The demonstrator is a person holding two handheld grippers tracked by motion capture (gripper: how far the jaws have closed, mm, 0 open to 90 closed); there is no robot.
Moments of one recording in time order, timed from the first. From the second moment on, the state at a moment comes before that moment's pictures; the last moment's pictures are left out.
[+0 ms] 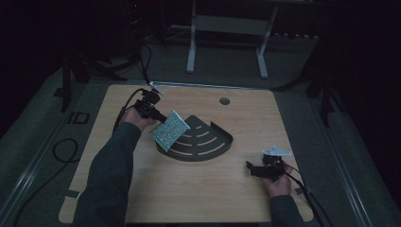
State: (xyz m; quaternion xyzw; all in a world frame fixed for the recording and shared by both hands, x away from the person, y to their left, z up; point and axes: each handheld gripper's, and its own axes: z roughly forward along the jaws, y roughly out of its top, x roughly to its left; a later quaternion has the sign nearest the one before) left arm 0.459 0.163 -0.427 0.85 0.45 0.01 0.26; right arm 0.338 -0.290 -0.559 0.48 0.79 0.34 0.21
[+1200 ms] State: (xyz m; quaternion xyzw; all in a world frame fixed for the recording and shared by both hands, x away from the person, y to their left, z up) left arm 0.468 0.145 -0.446 0.86 0.44 0.03 0.25; right arm 0.338 -0.290 -0.559 0.48 0.79 0.34 0.21
